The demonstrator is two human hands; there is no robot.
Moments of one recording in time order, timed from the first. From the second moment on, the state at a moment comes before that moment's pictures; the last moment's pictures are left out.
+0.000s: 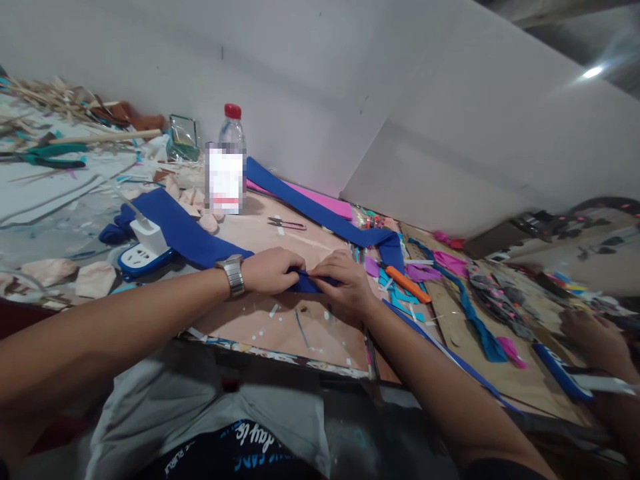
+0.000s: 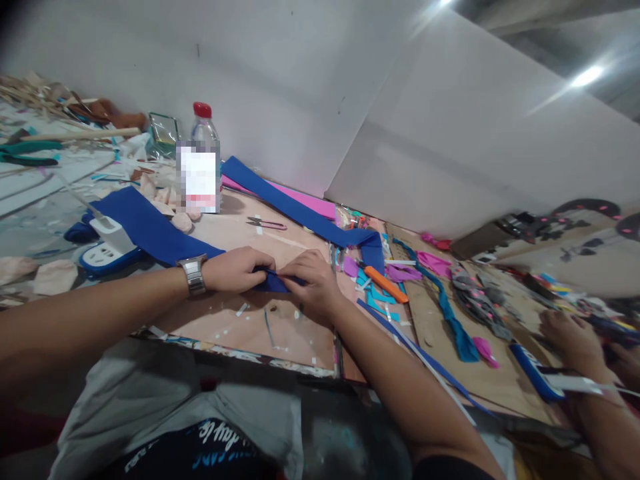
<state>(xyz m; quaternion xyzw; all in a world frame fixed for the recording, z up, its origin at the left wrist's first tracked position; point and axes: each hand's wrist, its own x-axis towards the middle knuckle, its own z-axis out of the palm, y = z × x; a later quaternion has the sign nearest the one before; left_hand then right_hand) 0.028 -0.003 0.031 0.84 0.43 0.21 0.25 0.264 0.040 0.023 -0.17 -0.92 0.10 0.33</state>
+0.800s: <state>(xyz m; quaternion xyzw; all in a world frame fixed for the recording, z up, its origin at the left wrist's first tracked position) 0.032 -0.006 0.030 0.82 0.44 0.27 0.25 0.262 0.038 0.022 -0.20 -0.92 0.09 0.33</state>
